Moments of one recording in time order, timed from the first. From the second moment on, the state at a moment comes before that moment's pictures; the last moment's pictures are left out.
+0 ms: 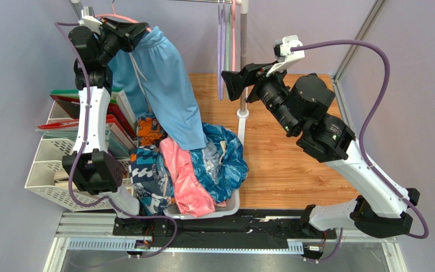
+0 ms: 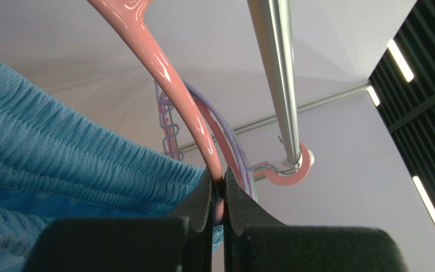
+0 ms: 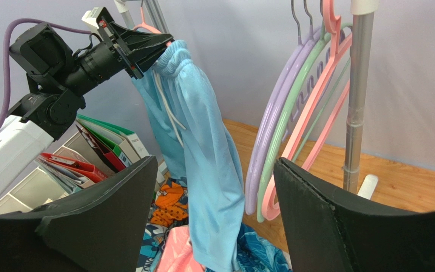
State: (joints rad) left arm 0.14 1.66 1.82 0.05 0.61 -1.32; right arm 0.98 1.28 1.80 -0.36 0.43 0.20
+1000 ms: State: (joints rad) left arm 0.12 1.82 1.97 -0.05 1.05 -1.31; right arm 0.94 1.38 1.90 -0.35 0.36 0.10
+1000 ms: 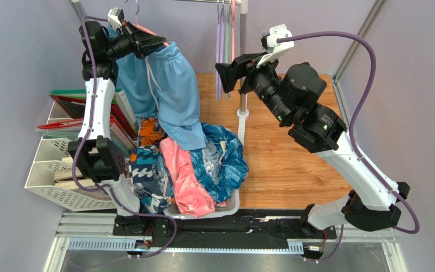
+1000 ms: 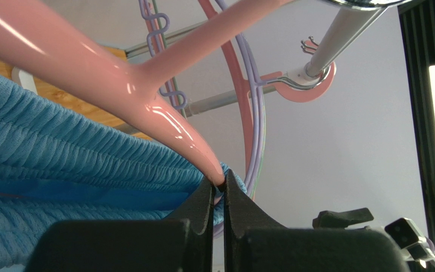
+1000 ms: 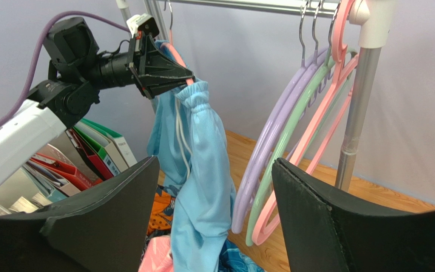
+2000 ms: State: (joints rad) left arm 0.07 1.87 2.08 0.06 1.08 -1.39; right arm 0.90 1.37 1.83 -0.35 0.34 0.14
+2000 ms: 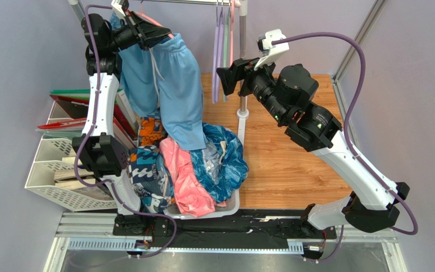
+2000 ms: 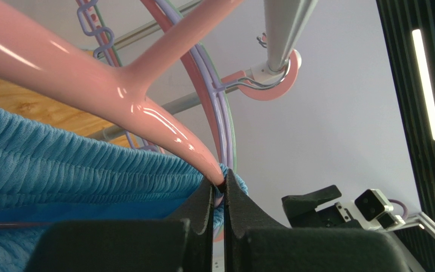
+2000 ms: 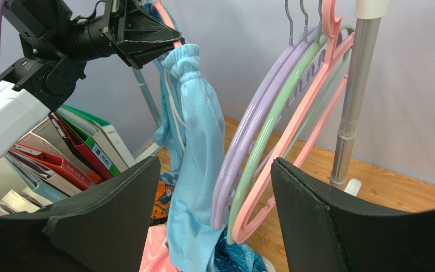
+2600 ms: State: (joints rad) left arm 0.15 1.86 2.00 0.15 1.03 -1.38; right arm 0.88 1.36 1.80 -0.36 0.31 0.16
